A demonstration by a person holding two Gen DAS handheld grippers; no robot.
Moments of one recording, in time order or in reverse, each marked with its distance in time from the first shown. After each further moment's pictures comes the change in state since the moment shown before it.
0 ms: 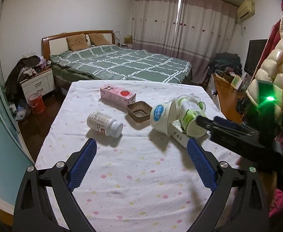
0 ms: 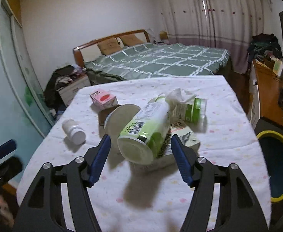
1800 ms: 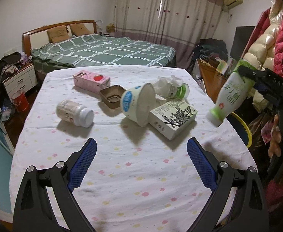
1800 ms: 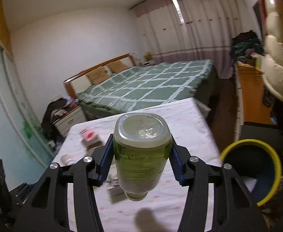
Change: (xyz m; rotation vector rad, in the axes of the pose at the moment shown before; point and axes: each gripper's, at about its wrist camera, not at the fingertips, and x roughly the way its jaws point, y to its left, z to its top) left arm 0.045 -0.037 -0.012 0.065 0.102 -0.120; right arm -0.103 -0.110 0.035 0.151 -0.221 -0.045
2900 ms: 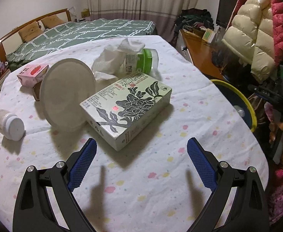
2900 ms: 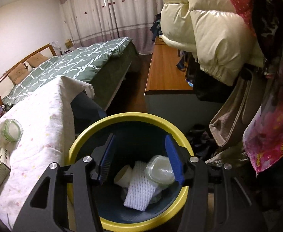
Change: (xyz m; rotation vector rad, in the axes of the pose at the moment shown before) left arm 0.123 -0.089 0.004 0.150 0.178 -0.061; right arm 0.031 -0.242 -0.058 0.170 0.148 -0.500
